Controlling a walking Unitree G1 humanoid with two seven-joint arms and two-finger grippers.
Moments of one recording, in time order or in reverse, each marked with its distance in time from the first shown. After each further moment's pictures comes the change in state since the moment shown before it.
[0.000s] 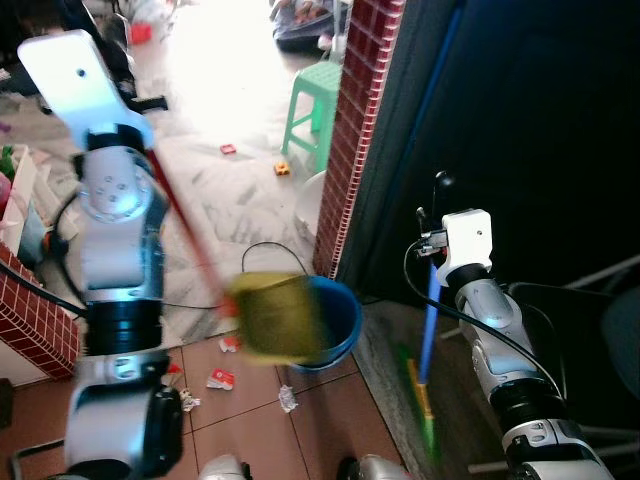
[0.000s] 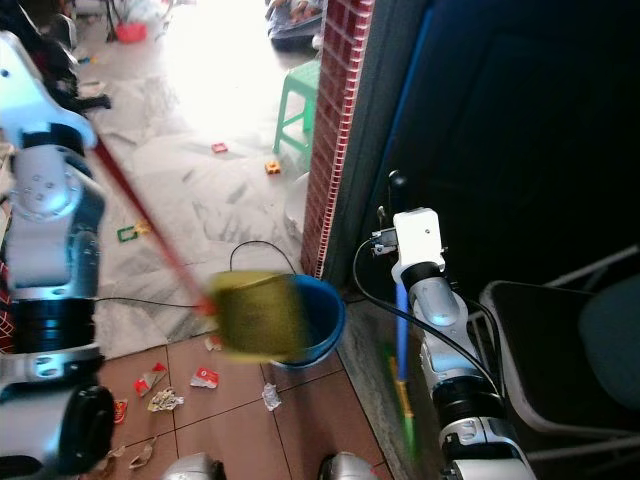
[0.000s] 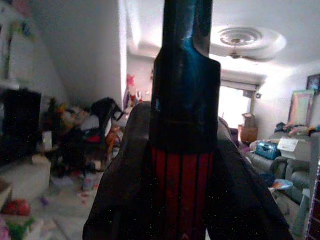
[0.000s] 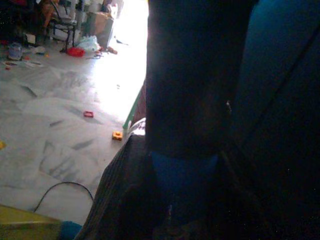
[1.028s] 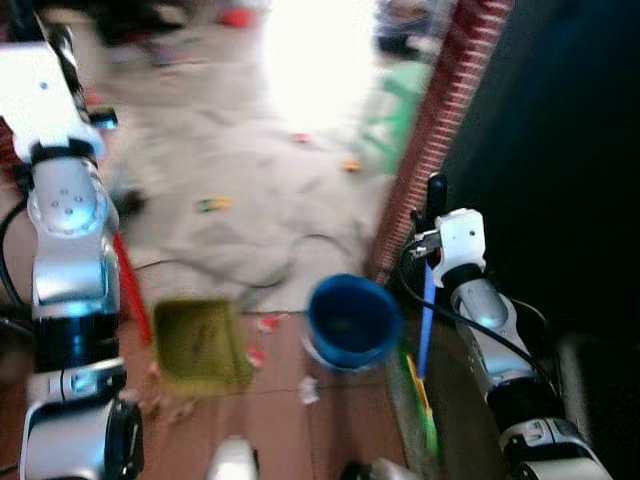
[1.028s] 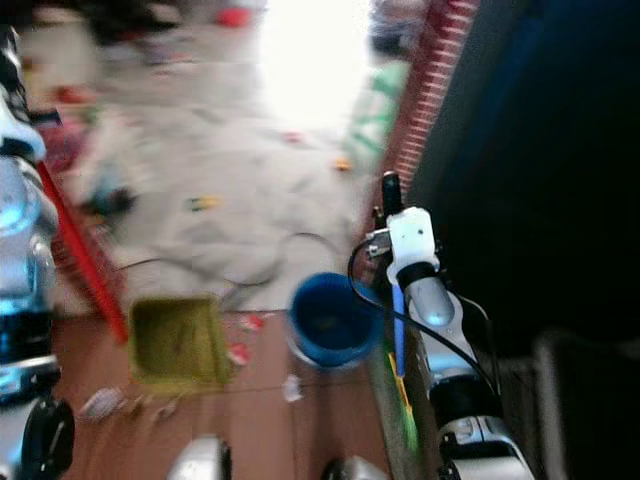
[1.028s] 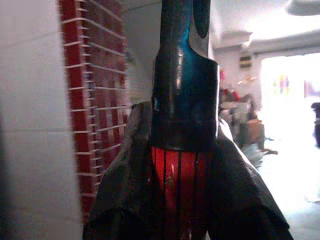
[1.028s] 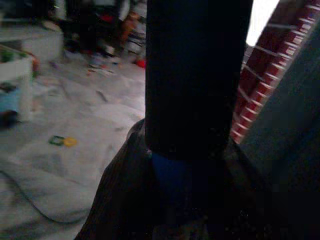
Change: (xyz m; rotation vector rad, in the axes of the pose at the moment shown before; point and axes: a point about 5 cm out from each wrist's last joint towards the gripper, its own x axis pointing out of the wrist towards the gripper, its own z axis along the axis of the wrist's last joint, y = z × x) left arm -0.007 0.041 -0.009 0.232 0.011 0.050; right arm 0.002 0.006 0.000 -0.012 -0.001 0.024
